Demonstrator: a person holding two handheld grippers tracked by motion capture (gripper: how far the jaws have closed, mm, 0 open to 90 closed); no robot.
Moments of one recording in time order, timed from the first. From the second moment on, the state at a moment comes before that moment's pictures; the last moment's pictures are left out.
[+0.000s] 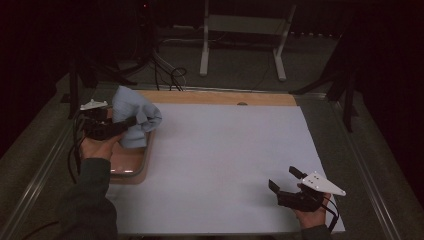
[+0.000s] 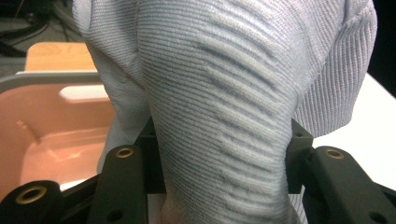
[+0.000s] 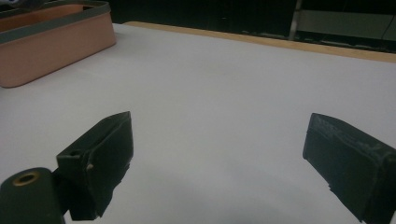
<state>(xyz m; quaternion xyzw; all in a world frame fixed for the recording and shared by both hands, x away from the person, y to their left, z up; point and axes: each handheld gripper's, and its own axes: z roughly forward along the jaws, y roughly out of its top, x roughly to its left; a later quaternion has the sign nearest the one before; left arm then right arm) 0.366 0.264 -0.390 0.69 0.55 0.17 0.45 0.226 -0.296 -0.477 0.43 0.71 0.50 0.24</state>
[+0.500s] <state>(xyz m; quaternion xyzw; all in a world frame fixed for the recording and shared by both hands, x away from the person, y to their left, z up) 0.361 0.222 -0.386 0.71 0.51 0.16 0.46 0.226 -0.296 -0.477 0.43 0.71 0.50 0.24</state>
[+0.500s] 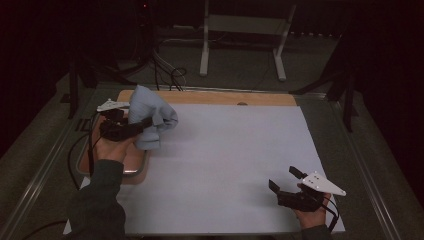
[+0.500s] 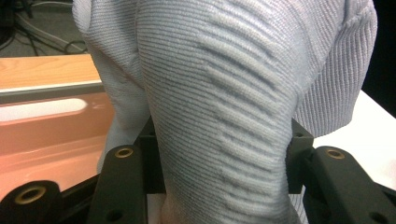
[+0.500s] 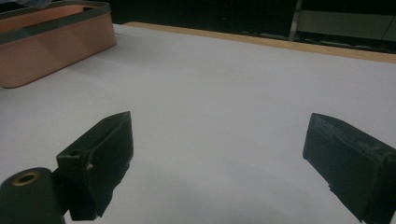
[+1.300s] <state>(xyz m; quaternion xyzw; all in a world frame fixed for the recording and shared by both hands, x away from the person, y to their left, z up) 0.365 0.165 -0.401 0.74 0.48 0.13 0.46 0.227 -0.296 -0.477 0.43 0.71 0.50 0.24</state>
